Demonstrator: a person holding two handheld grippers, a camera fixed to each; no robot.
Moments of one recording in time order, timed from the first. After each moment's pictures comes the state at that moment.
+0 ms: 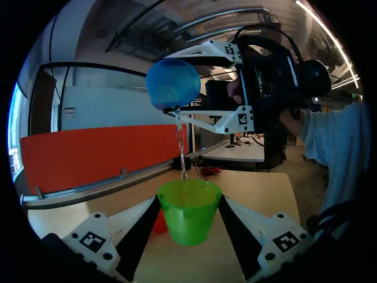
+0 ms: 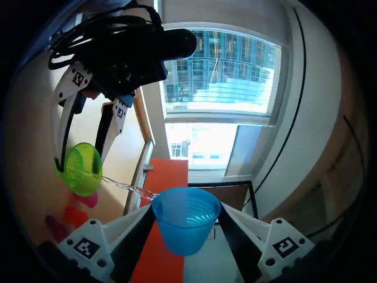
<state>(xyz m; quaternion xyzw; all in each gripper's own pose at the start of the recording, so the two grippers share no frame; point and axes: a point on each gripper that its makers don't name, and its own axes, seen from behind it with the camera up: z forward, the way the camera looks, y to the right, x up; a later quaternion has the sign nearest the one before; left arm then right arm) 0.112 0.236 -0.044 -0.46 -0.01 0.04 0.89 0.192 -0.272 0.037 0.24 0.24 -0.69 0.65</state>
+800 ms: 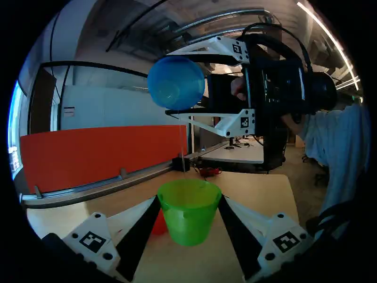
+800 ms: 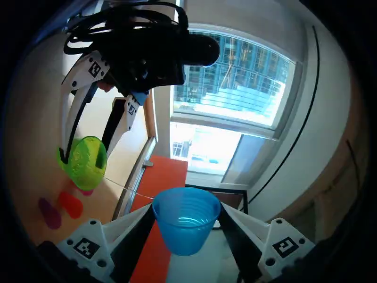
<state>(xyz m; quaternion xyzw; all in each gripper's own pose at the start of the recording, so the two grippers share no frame) 0.115 0.237 -0.042 -0.46 -0.01 0.03 0.89 0.186 -0.286 0.030 0.22 0.25 -0.73 0.59</state>
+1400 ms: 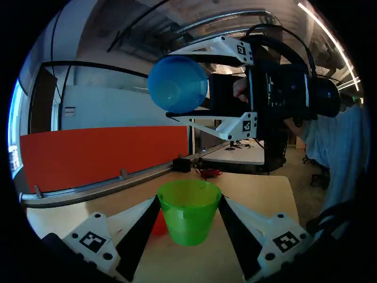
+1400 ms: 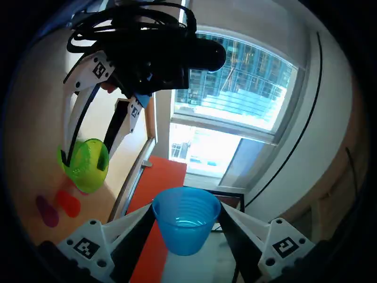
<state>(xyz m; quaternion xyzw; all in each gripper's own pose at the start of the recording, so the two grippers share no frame) 0.117 0.237 -0.041 -0.46 -0.01 0.03 0.89 0.183 -0.293 0.028 0.22 0.26 -0.73 0.59</state>
